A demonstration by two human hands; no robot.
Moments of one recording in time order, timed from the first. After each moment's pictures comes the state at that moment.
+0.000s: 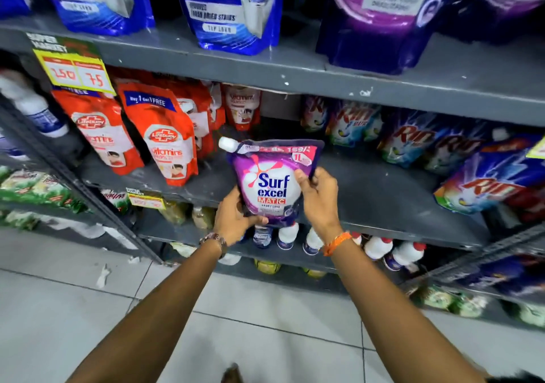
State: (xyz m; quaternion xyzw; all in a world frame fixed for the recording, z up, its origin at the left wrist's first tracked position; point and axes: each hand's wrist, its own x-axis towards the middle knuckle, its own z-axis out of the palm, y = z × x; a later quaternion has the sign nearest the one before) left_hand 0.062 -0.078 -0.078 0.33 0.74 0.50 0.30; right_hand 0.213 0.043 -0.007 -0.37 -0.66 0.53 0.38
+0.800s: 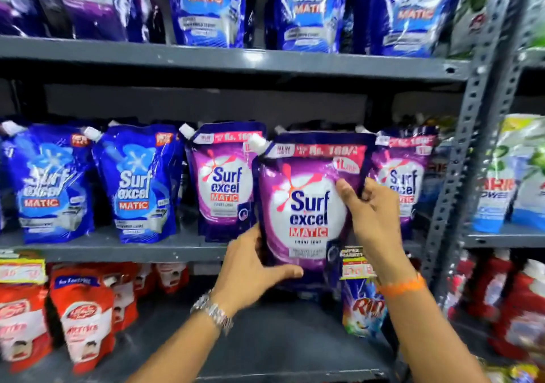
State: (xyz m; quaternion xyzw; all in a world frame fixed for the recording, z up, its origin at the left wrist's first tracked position) left_hand 0.278 -0.016 0.240 0.56 0.60 0.55 0.17; right_hand 0.452 0.091 0.307 -0.24 -0.66 0.36 0.61
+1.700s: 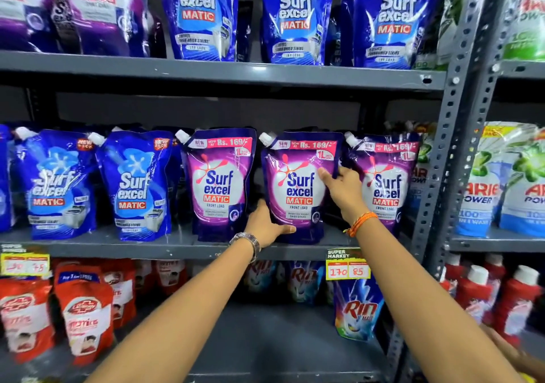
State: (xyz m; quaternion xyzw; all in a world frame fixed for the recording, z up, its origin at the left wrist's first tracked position) left_hand 0.304 0.108 0.277 0.50 0.73 0.44 0.17; right_hand 0.463 0.214 0.334 -0.34 -0.66 0.42 0.52
